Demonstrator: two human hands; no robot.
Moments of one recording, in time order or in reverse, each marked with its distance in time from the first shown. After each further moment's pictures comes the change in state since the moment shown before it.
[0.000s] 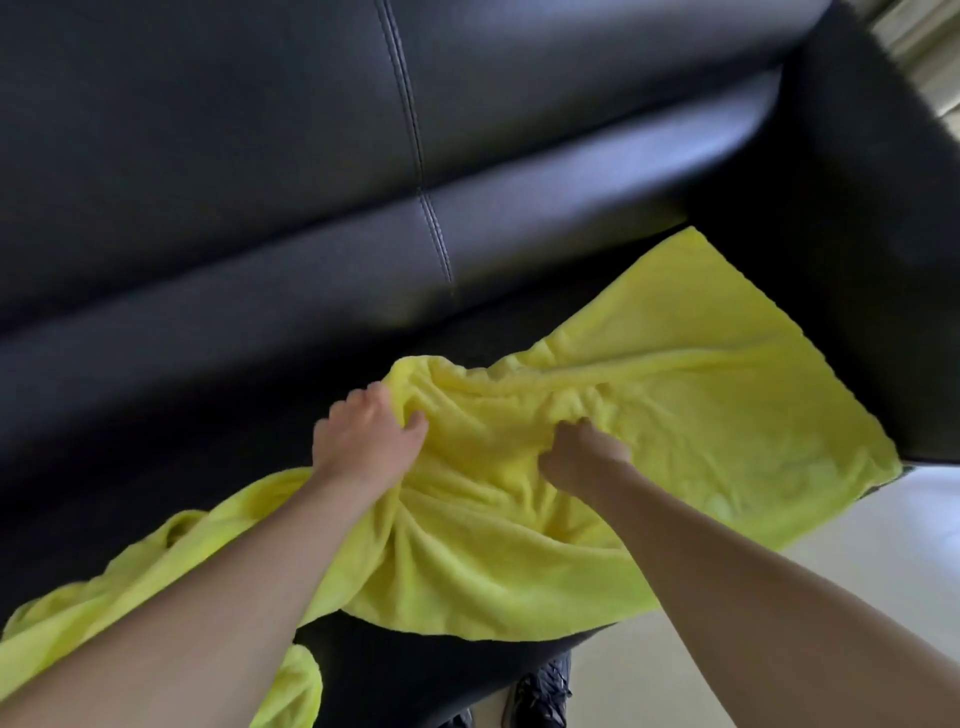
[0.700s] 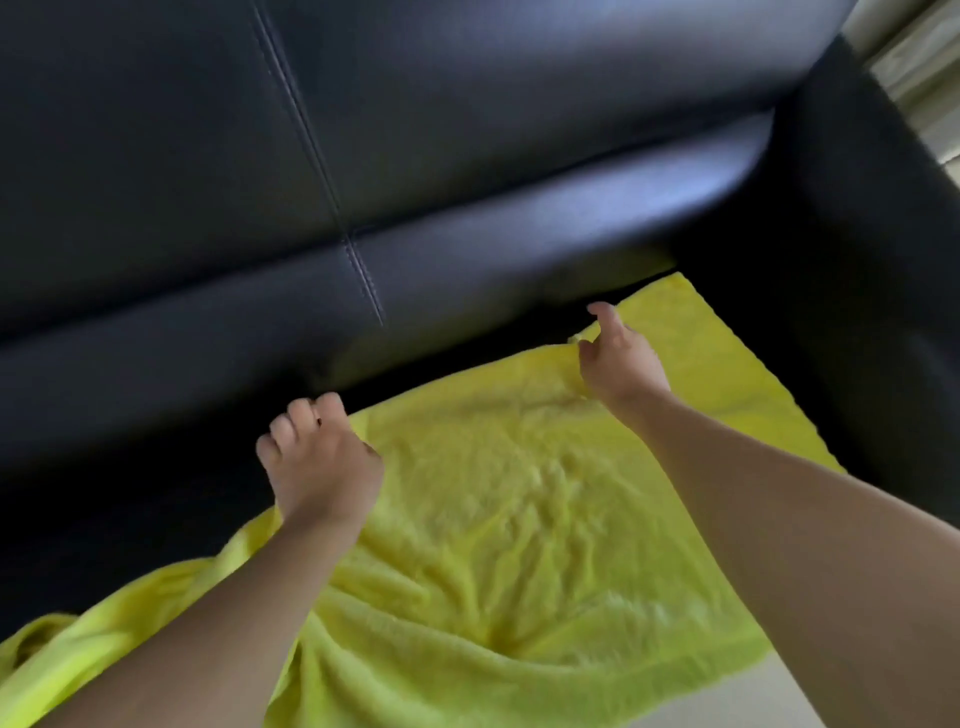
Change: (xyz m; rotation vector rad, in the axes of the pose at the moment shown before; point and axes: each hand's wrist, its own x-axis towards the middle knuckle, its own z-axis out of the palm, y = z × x) left_hand 0.066 0.049 0.040 0.014 0.236 -0.149; right_hand 0.137 0.065 -0.120 0.347 0.582 -0.161
